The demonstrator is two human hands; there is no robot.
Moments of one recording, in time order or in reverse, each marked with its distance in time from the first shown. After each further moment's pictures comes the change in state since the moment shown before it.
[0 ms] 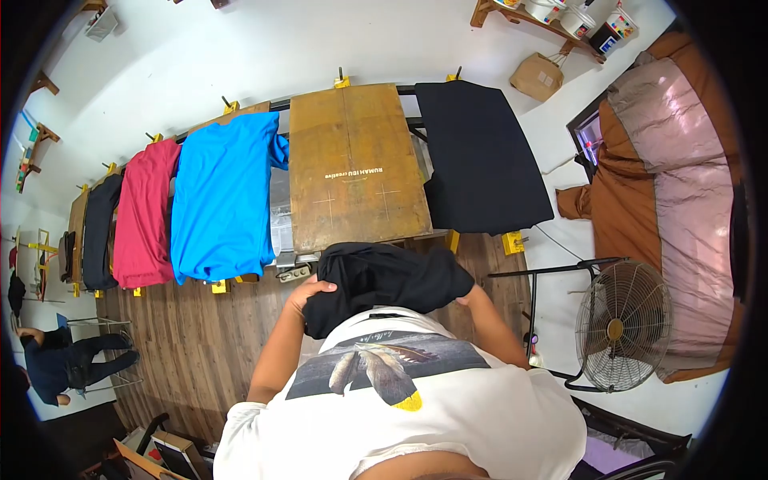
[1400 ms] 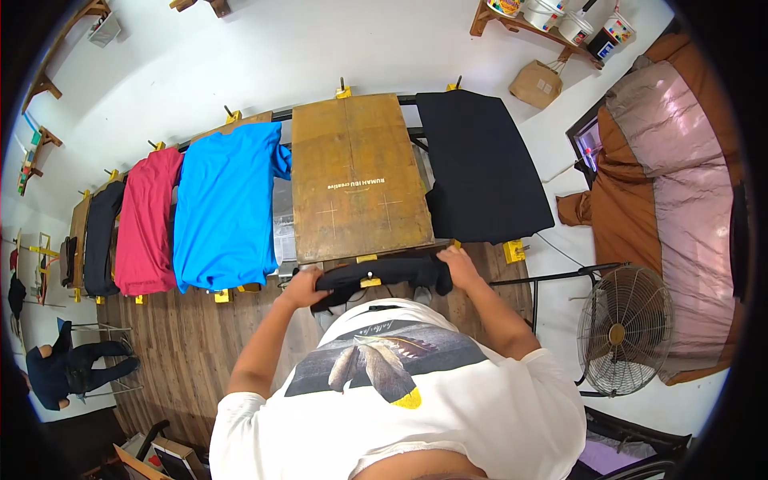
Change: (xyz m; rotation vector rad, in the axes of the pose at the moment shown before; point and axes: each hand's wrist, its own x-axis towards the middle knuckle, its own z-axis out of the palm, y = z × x) left_hand 0.028 0.025 -0.048 1.604 0.284 0.703; right_hand 0.033 -0.058 -0.004 -1.588 0.248 -0.858
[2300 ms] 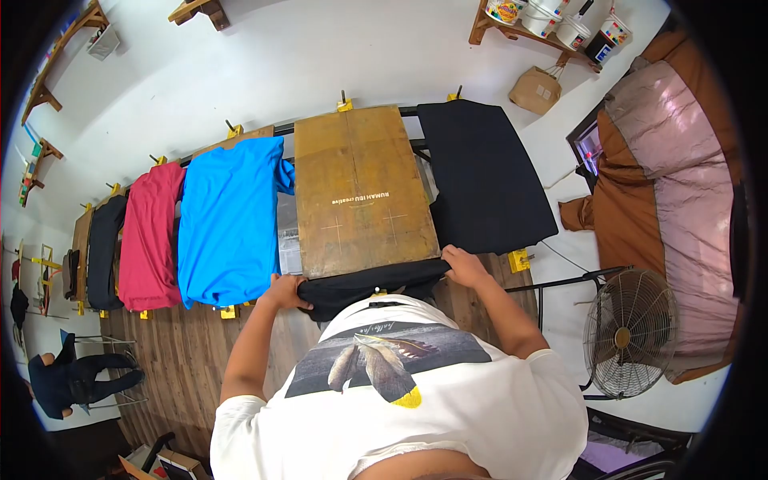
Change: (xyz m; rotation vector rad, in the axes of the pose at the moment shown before) left_hand 0.010 -0.029 -0.069 0.164 -0.419 -0.318; right_hand 0.036 -0.008 -0.033 -0.014 -0.134 0.071
